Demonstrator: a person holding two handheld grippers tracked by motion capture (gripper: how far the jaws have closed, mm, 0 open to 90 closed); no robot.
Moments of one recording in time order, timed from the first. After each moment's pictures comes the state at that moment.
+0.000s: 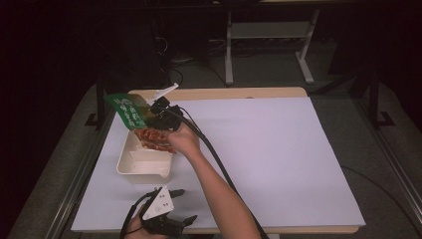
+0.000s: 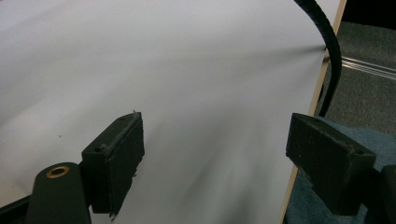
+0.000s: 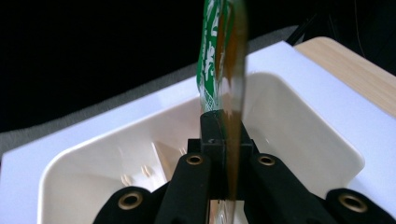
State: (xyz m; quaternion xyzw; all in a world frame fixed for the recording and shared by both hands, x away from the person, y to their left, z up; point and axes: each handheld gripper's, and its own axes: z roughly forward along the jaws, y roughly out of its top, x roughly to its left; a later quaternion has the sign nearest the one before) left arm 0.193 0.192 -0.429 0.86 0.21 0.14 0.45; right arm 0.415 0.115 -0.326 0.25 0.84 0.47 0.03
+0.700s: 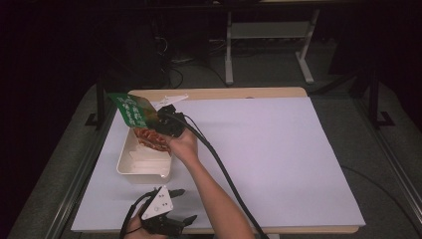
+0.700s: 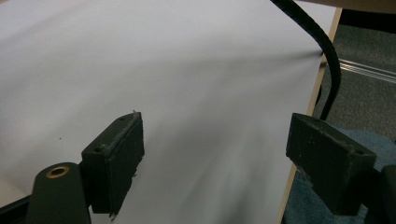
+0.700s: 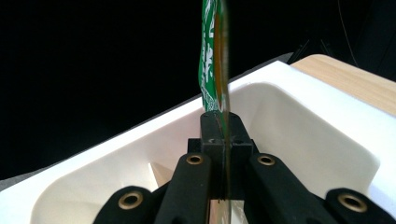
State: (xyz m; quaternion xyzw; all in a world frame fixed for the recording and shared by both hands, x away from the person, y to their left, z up) left arm 0.193 0.193 -0.428 0.85 0.21 0.13 0.46; right arm 0.413 0.109 -0.358 0.27 0.80 0.54 0.03
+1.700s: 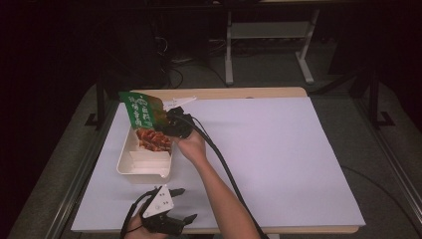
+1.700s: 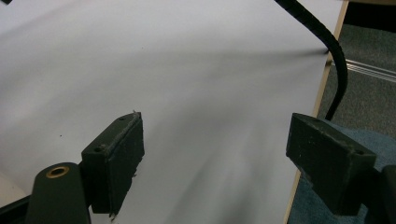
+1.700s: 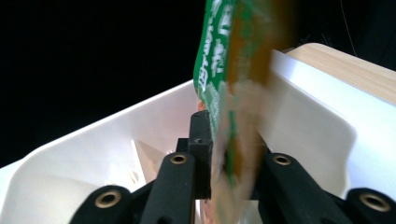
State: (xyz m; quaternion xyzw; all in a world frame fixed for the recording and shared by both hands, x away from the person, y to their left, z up) left arm 0.197 0.192 -0.431 0.86 0.21 0.13 0.45; right arm 0.421 0.089 -0.372 0.26 0.81 0.53 0.03
